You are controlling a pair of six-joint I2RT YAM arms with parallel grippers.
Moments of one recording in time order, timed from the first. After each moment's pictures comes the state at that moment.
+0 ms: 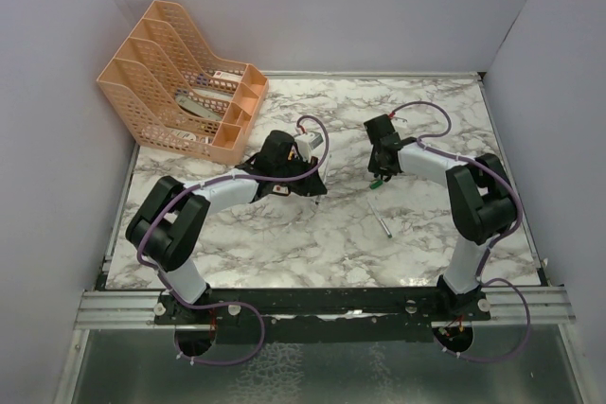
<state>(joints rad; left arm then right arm) -0.60 1.67 0.91 0.11 0.53 -0.32 0.41 1.84 1.12 -0.32 0.35 0.60</state>
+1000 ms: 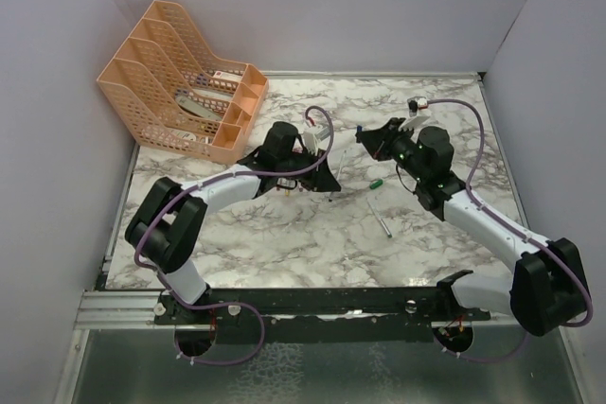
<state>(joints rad) -0.61 1.66 0.97 0.14 0.71 -0.41 0.40 1.23 0.72 0.38 -0.15 0.51</state>
